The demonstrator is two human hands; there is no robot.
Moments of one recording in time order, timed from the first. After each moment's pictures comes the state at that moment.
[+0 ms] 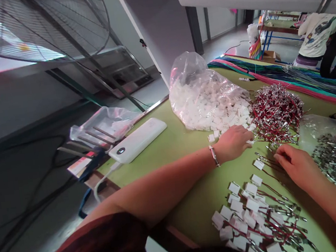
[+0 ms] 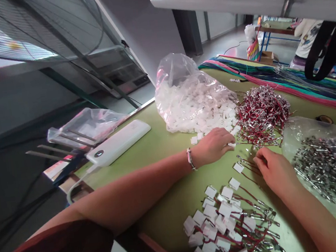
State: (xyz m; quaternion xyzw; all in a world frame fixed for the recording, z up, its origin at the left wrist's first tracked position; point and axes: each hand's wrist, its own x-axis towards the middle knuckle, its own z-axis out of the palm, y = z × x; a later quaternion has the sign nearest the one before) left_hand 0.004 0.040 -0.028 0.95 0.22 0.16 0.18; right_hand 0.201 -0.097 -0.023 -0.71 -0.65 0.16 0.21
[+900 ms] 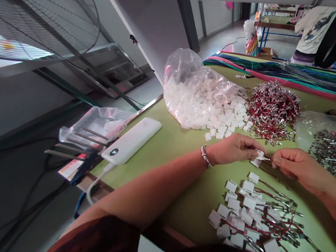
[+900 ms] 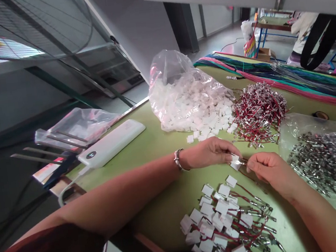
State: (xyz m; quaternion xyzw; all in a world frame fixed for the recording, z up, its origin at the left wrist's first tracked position) left_hand -0.003 0.020 -0.003 0.76 0.14 0.10 0.63; right_hand 0.192 -0.109 0.000 -0.63 -0.52 0.50 0.30
